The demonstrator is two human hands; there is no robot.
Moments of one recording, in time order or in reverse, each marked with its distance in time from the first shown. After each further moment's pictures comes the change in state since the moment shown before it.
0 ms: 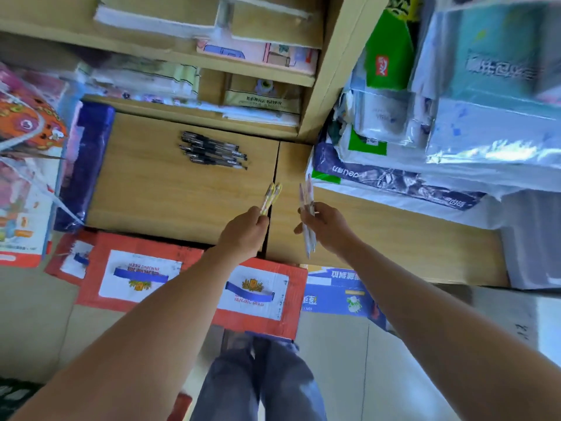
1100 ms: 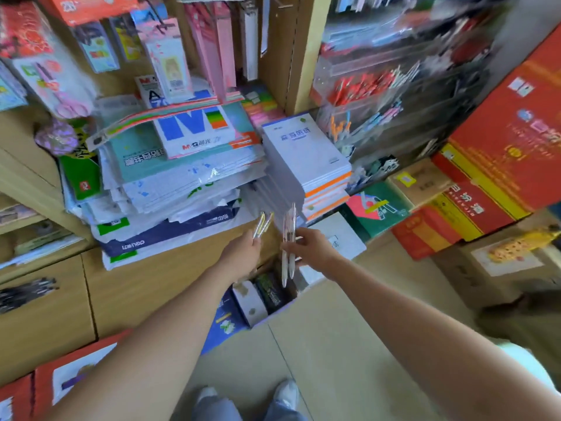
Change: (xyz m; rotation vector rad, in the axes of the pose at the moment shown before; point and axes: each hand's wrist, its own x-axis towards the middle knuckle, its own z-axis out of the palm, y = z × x) left_hand -0.245 0.407 0.257 0.244 -0.217 0.434; right_hand -0.409 0.157 -0.342 0.346 0.484 0.027
